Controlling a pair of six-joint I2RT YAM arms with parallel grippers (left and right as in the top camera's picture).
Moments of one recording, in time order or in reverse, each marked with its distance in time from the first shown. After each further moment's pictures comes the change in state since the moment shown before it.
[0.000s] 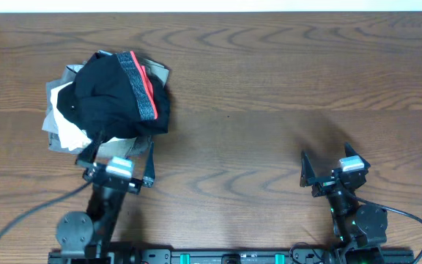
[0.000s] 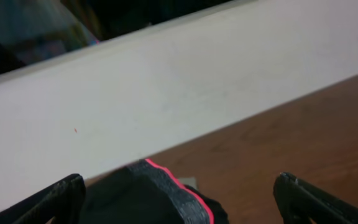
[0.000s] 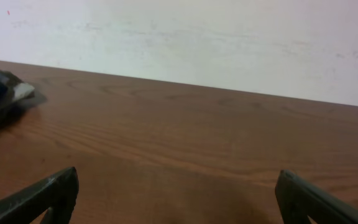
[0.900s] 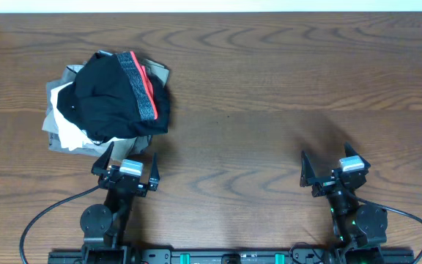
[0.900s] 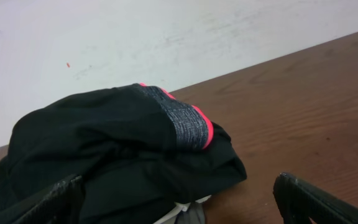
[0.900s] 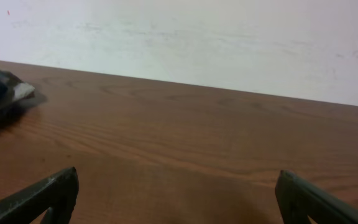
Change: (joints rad) left arm 0.000 -0.126 -0.283 -0.006 -0.087 0.001; right arm 0.000 0.000 0.000 0.000 0.000 0.000
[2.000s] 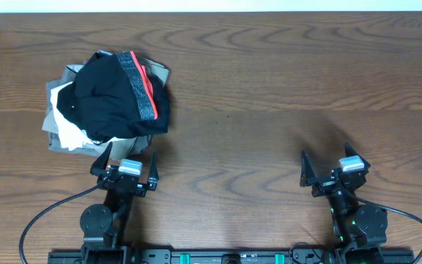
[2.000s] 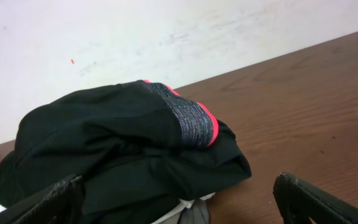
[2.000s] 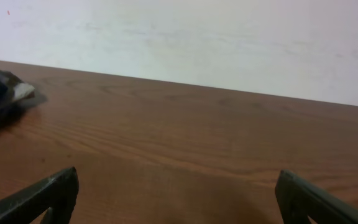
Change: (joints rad) left arm 0.000 0.000 0.004 -0.012 -0.017 0.000; right arm 0.000 0.000 0.000 0.000 0.000 0.000
